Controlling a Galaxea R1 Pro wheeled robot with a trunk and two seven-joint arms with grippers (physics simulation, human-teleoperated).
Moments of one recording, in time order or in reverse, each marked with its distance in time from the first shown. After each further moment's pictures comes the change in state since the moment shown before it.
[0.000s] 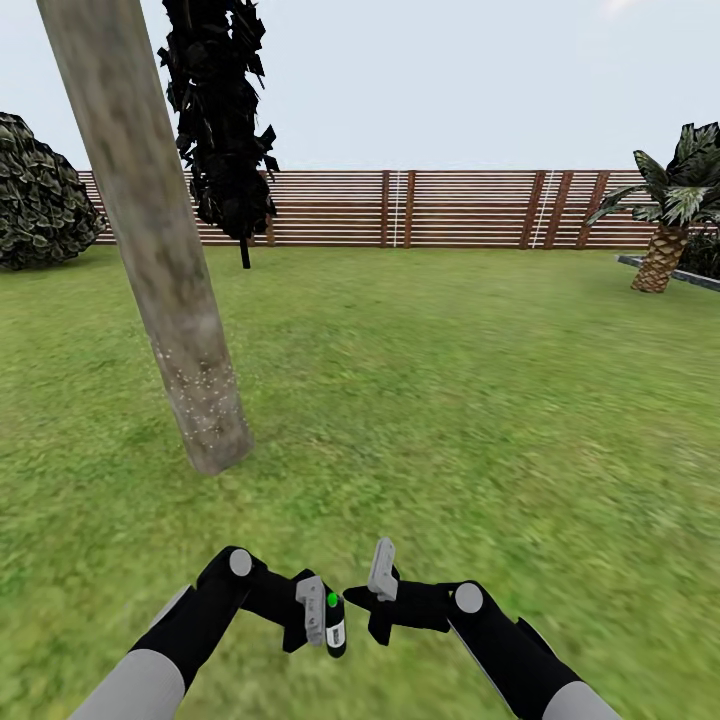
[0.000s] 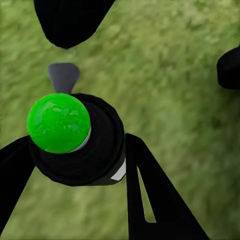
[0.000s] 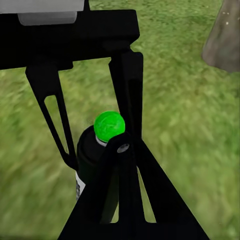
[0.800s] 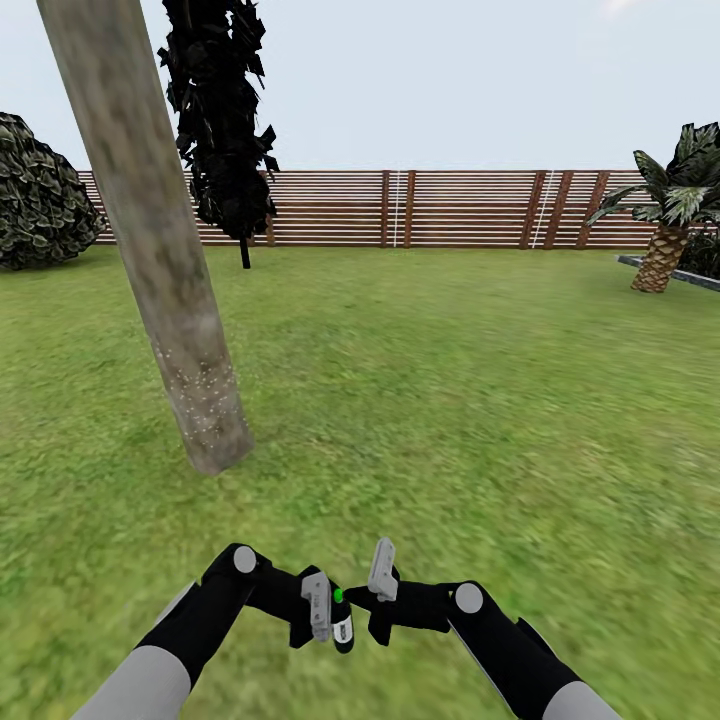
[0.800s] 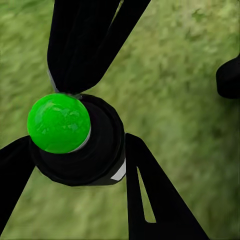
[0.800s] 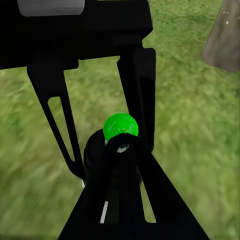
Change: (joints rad) left arm -0.007 -0.016 0.003 0.000 0.013 -0.003 -0.002; right arm 0.000 0.000 0.000 0.002 0.001 0.000 0.000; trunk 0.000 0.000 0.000
